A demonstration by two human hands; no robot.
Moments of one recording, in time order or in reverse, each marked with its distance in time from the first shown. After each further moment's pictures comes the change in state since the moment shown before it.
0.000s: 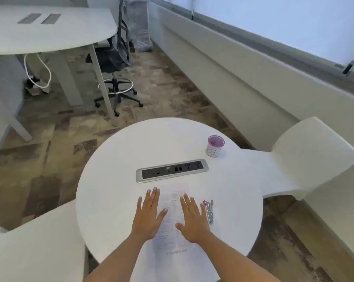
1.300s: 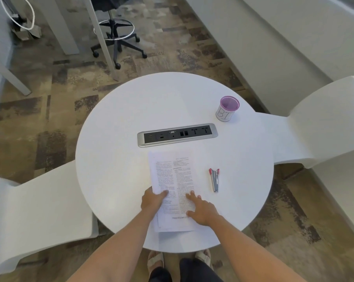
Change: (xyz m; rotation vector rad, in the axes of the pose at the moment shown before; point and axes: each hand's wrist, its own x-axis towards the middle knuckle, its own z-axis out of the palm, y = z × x) left_hand -0.007 0.014 0.043 -0.883 -0.173 -0.887; right_hand 0.007 0.042 0.059 0.219 -0.433 0.065
